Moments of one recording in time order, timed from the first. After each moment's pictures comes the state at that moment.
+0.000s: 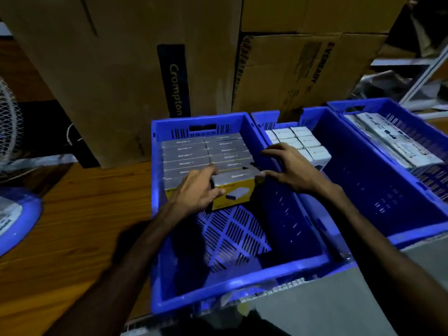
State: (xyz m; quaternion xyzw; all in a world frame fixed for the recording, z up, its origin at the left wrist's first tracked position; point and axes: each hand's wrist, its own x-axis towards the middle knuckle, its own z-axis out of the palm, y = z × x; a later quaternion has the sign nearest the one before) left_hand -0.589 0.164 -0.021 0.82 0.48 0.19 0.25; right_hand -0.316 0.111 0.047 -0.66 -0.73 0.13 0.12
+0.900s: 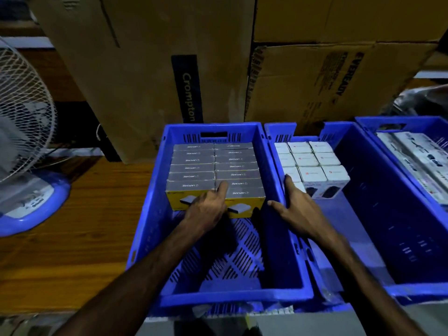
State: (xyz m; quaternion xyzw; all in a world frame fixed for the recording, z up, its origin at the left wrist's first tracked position) left_hand -0.542 0.139 -0.070 0.85 0.52 0.10 -0.01; right_hand -0.284 0.092 -0.012 -0.71 -0.65 0.22 0.17
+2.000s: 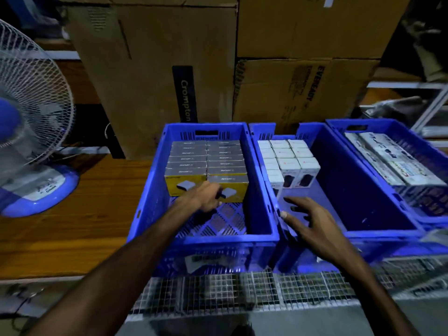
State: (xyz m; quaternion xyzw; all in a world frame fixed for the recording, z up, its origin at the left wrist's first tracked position) left_hand -0.528 0.101 -0.027 0.82 0.55 -0.03 0.18; right_hand -0.246 -0.068 0.019 -0.64 -0.67 0.22 0.31
